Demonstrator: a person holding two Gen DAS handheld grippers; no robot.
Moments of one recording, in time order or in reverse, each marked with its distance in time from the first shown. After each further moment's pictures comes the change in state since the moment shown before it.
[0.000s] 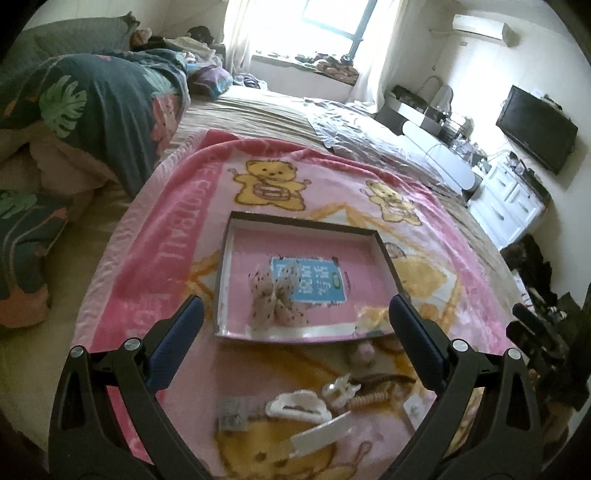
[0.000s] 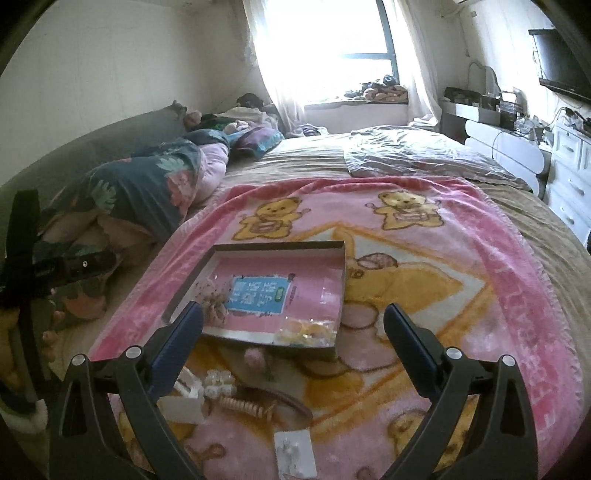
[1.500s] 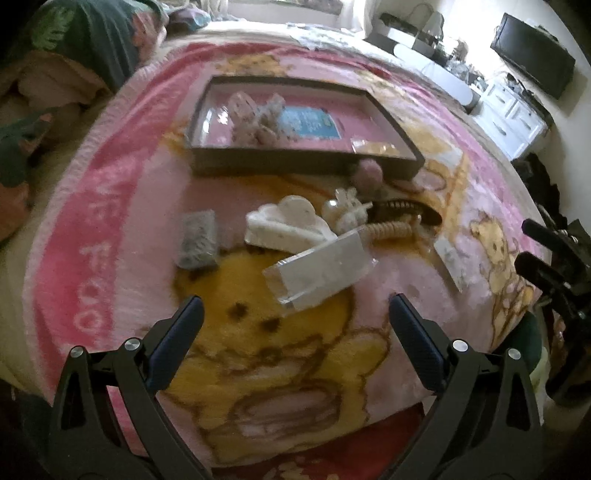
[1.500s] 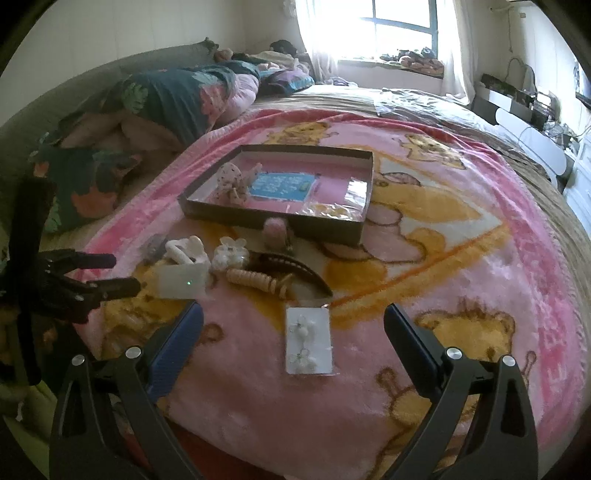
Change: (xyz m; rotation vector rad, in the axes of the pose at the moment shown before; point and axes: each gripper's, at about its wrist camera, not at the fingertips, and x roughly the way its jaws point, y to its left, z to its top) left arm 0.031 -0.015 -0.154 0.098 0.267 0.010; right arm 0.000 0.022 -0.106 -0.148 0.194 0.013
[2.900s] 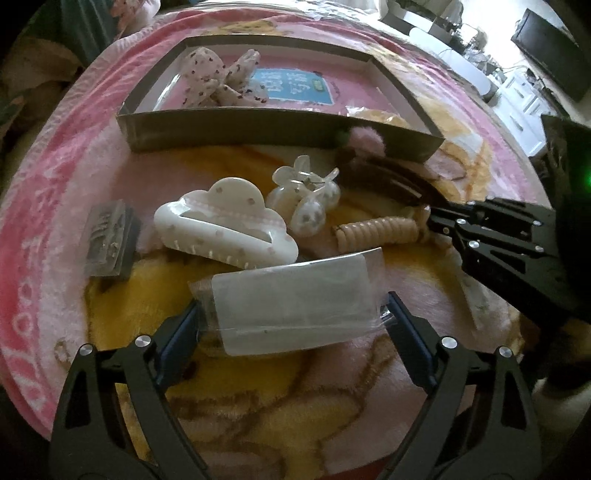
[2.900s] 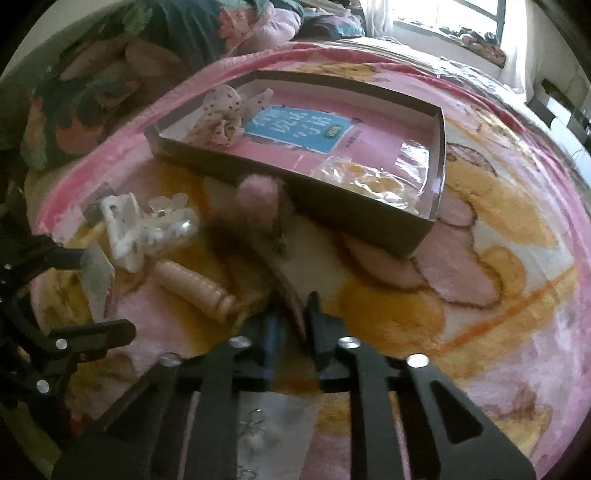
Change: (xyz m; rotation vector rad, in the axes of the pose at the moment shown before) left arm 0.061 -0.029 0.014 -0.053 0.074 0.019; right arm 0.138 -0.013 0.026 -0.162 0.199 0.132
